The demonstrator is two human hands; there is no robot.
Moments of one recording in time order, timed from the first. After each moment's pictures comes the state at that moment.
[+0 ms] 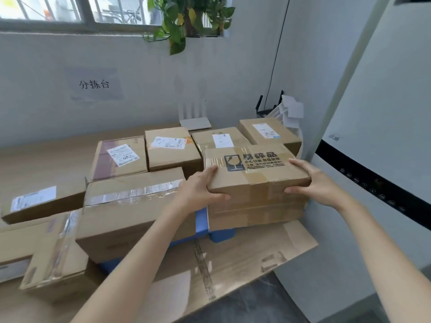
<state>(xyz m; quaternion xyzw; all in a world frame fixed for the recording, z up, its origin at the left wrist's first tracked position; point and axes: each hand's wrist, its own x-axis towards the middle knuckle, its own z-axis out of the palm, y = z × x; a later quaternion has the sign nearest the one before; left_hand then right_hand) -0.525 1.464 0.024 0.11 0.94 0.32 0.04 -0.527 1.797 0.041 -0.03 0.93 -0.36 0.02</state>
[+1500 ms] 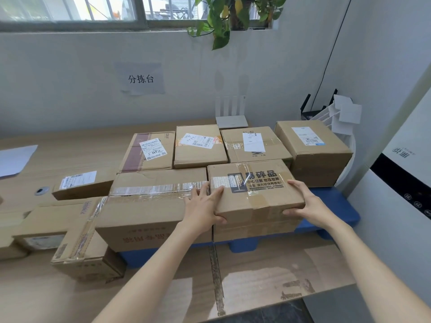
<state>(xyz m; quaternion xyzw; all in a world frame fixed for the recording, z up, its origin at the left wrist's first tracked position) -0.538 1.453 -0.035 -0.02 0.99 0.10 0.05 -0.621 1.768 -0.065 -0.12 0.90 -0.41 0.11</state>
